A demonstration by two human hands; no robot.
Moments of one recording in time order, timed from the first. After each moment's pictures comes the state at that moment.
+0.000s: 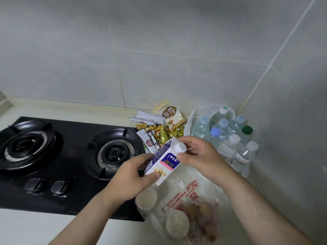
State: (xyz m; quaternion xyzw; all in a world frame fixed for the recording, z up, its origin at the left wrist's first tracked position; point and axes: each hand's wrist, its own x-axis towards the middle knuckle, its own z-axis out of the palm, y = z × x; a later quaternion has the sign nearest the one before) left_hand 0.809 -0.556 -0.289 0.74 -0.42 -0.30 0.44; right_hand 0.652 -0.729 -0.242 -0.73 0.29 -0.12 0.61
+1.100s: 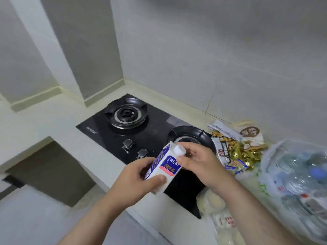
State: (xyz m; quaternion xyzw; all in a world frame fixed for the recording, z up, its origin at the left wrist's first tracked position) left_hand 0.815 -0.349 -0.254 0.79 -0.19 -0.20 0.55; right_hand 0.774 -0.553 -0.233 -0.74 0.04 0.00 0.67
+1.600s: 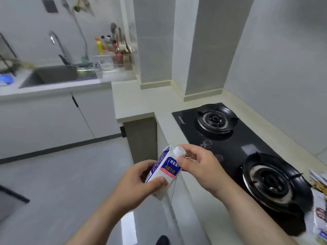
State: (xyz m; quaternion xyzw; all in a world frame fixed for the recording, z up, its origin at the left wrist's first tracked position) left_hand 0.697 -0.200 -0.252 0.81 0.07 0.00 0.58; right_hand 0.791 -0.389 -0.242 -0.72 -0.19 0.22 0.63
